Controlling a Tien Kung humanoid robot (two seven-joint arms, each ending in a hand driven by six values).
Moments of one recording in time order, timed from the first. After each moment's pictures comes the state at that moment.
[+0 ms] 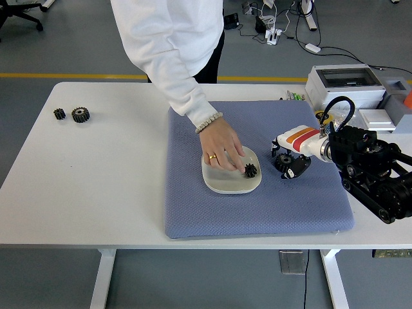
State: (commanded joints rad) left arm -0.01 0.12 -1.50 -0.18 1.54 -0.01 0.06; right arm 0.99 -0.23 0.43 0.66 -2.03 0.08 0.17
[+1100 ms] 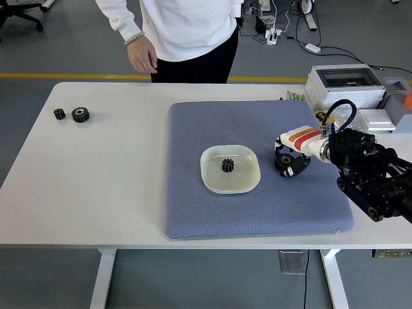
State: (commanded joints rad) left arm -0.01 0.12 -1.50 -0.18 1.55 -0.01 0.07; right arm 0.99 -0.16 0.43 0.52 -1.99 0.03 0.17
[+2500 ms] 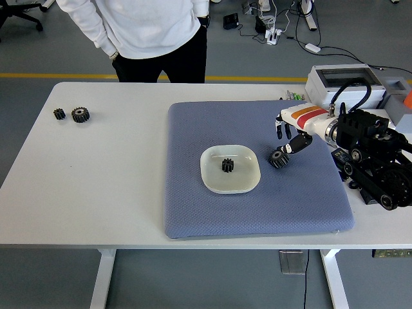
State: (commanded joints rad) left arm -0.01 0.13 -1.52 -0.18 1.55 -0.01 0.06; right arm 1.02 -0.27 0.49 0.77 -1.93 0.01 0.12
